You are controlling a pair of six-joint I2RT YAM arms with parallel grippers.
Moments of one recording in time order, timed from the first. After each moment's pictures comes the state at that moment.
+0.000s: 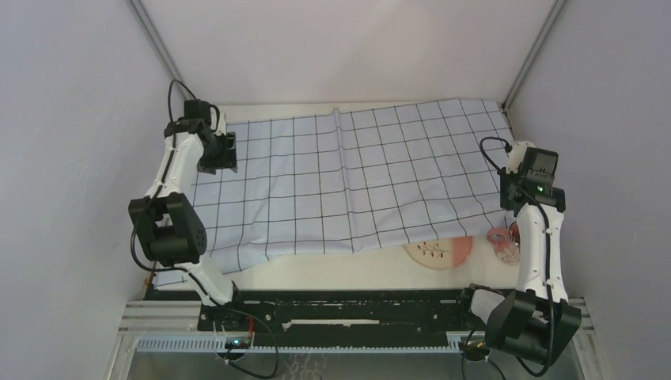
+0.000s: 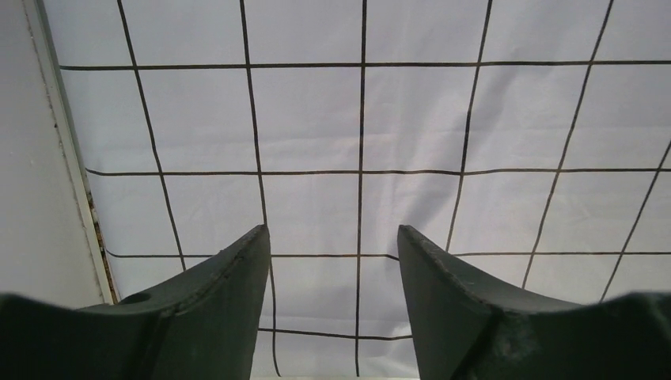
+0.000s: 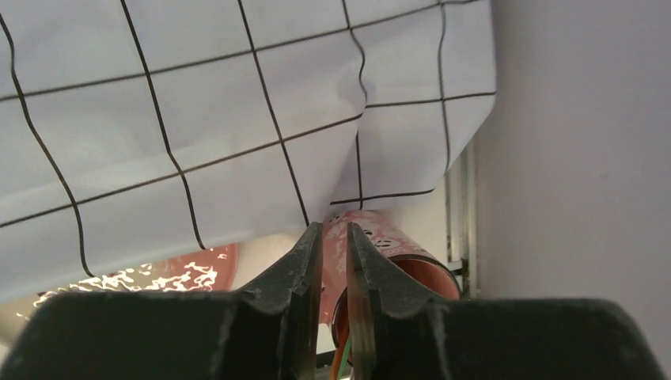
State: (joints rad) left arm 0.12 1.74 1.56 -0.94 -0.01 0.02; right arm -0.31 1.09 1.02 -0.78 0.05 -0.30
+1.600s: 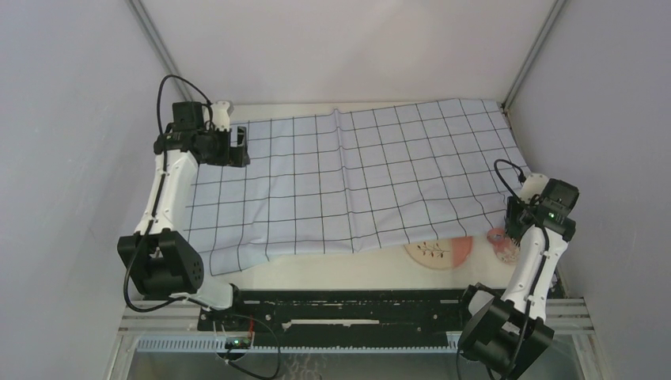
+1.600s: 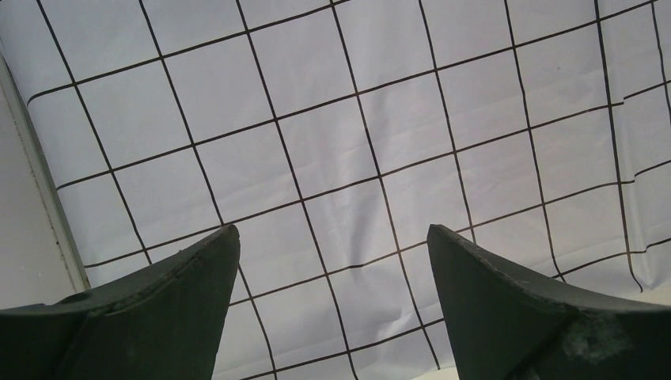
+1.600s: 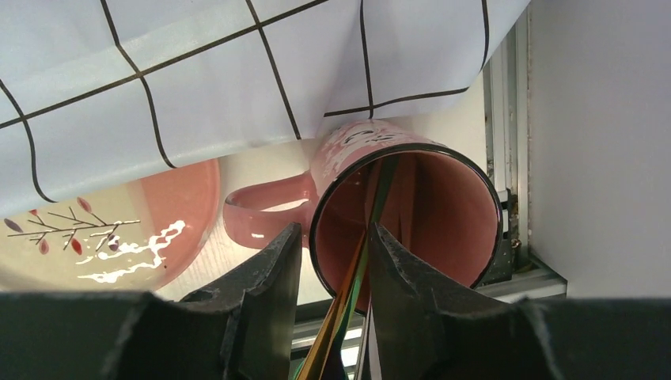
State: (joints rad) left arm 0.10 1.49 1.44 -0.82 0.24 0.18; right arm -0.61 0.96 0.82 -0.88 -0.16 -0.42
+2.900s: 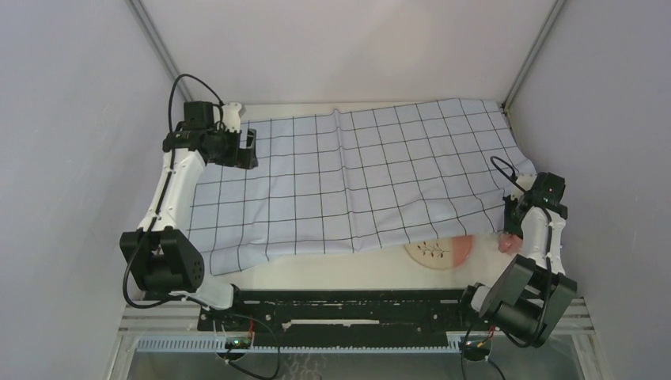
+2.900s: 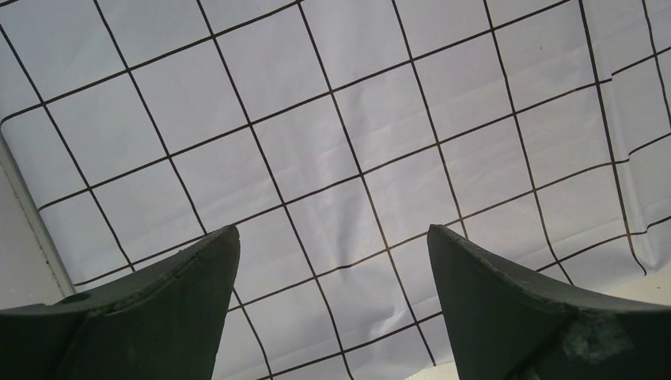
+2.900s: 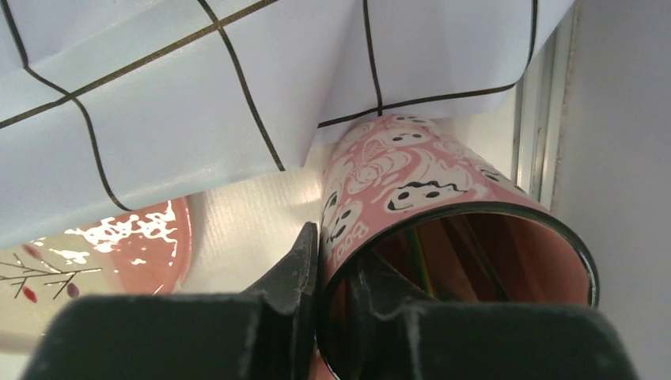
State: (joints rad) left arm 0.04 1.51 1.44 -0.83 0.24 0.20; right arm -0.56 1.20 0.79 -0.72 -0.10 -0.40
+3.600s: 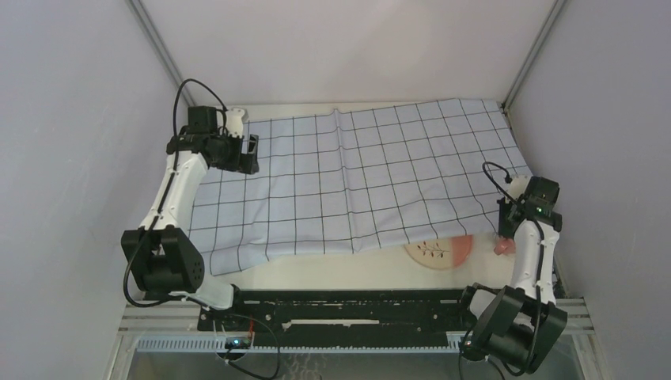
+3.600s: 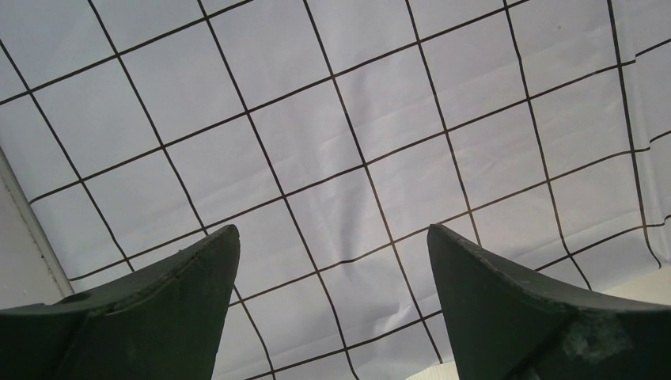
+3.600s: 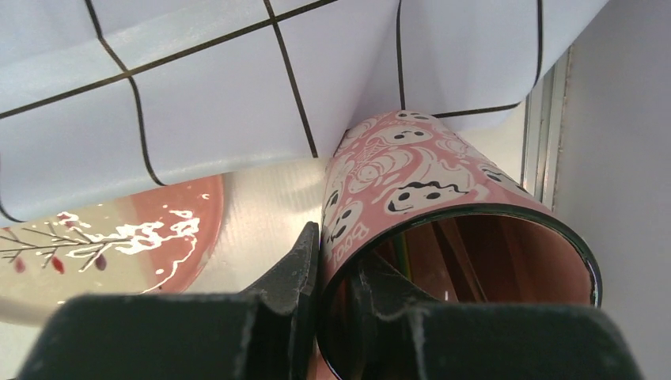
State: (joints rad) left arm 0.03 1.50 1.40 -0.81 0.22 0.22; right arm -0.50 1.06 0.75 -0.76 -0.08 -0.37
